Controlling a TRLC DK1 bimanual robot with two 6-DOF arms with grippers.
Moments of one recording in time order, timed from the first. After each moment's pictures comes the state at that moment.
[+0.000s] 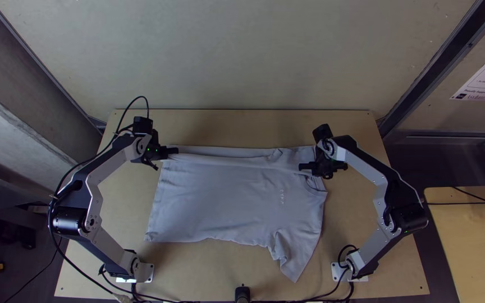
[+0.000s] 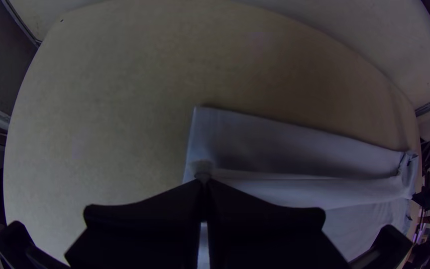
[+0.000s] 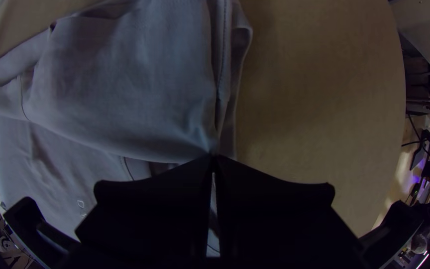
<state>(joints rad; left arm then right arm) -0.04 1.72 1.25 -0.52 0.00 -0.16 0.26 1.80 1.25 -0.88 0.09 0.24</state>
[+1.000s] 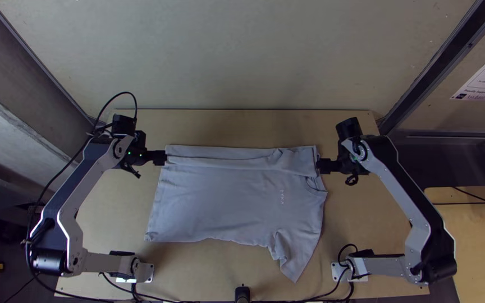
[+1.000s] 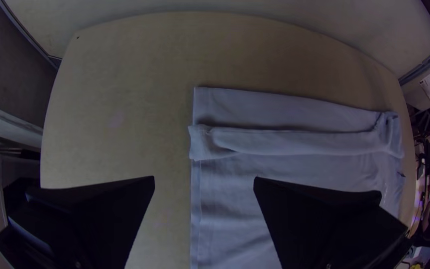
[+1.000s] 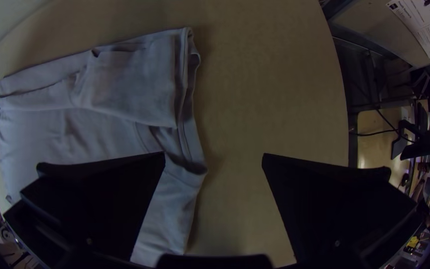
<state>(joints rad) -0.03 1.42 1.25 -0.83 0.02 -0.03 0.26 1.43 1.30 -1.14 0.18 0.26</state>
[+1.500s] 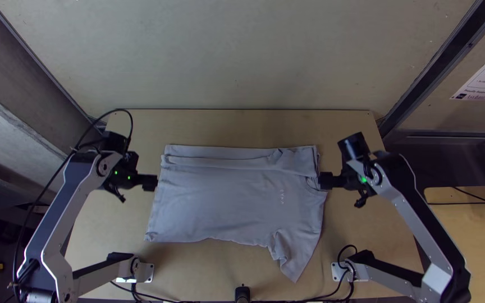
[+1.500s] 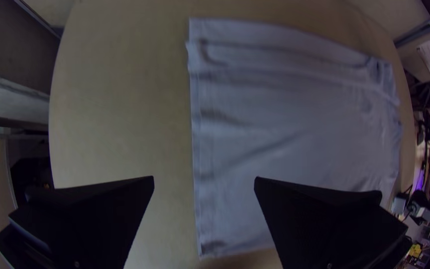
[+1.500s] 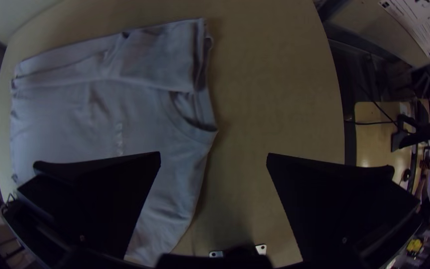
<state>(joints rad) -0.04 1.19 1.16 -1.18 0.02 0.03 0.41 1.20 1.25 -1.29 0.19 0.37</state>
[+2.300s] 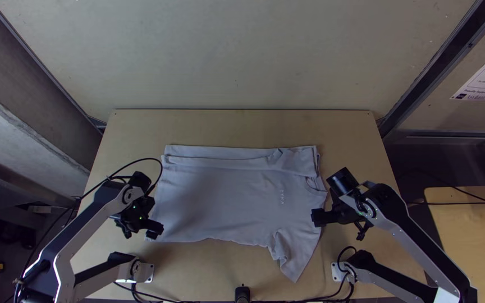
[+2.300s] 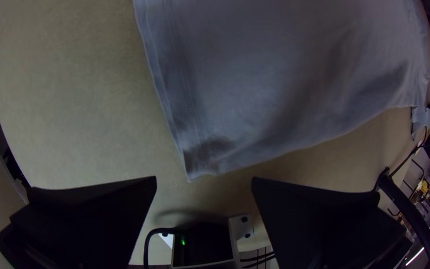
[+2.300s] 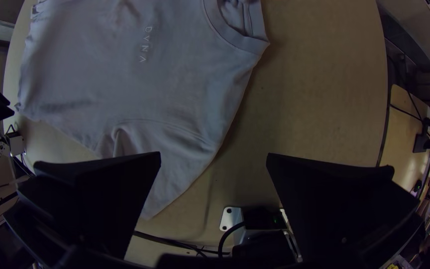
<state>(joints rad) -0.16 1.16 0.76 -1.27 -0.02 0.11 0.58 1.03 0.98 -1.34 0.01 0.42</state>
